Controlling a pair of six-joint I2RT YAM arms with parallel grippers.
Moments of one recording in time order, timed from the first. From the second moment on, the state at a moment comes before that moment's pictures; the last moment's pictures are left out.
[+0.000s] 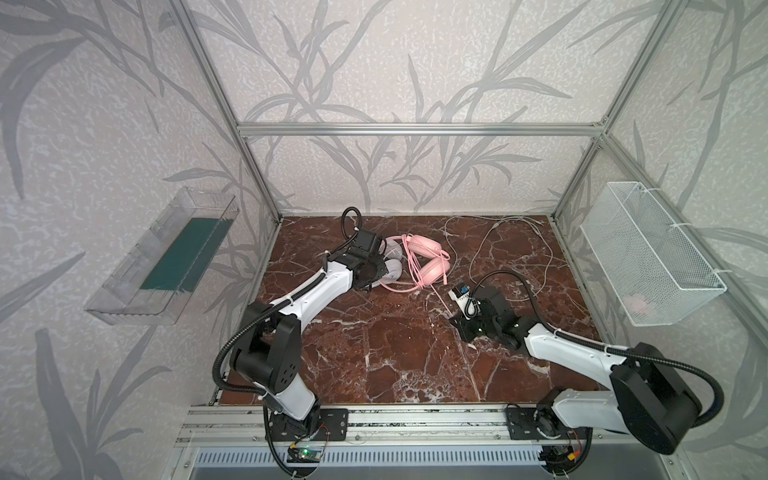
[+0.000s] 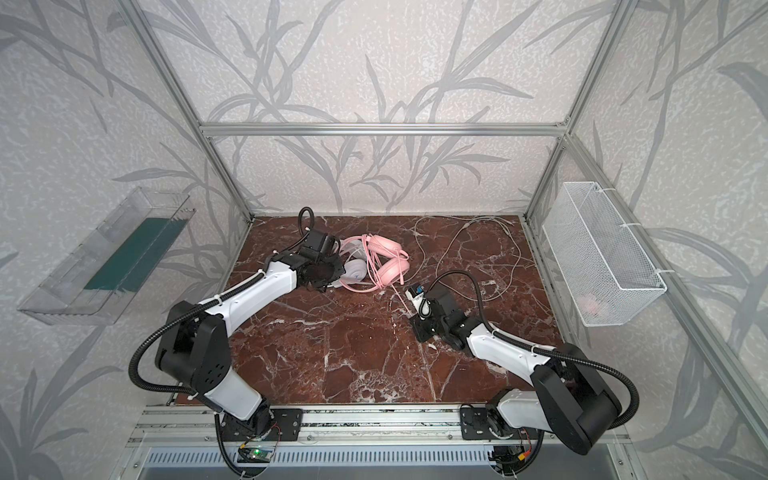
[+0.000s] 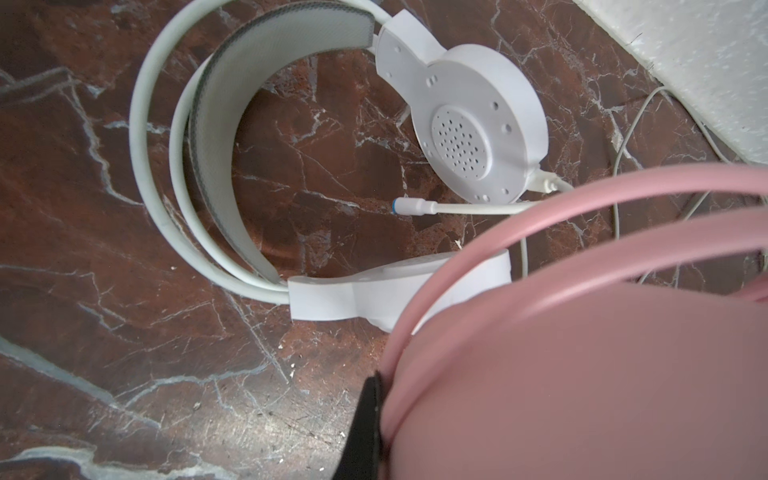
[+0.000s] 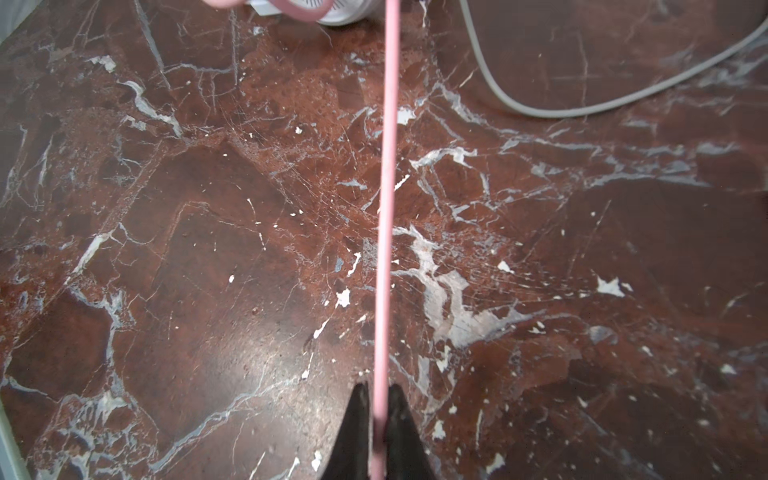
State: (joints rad) left arm -0.40 1.63 1.22 -0.56 -0.09 -0.84; right arm 0.62 1.27 0.52 -0.02 -0.19 0.09
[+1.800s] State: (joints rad) left arm -0.49 1.85 1.59 -0.91 -0.07 -0.65; right arm 0.88 1.16 0.89 -0.64 0.04 -1.12
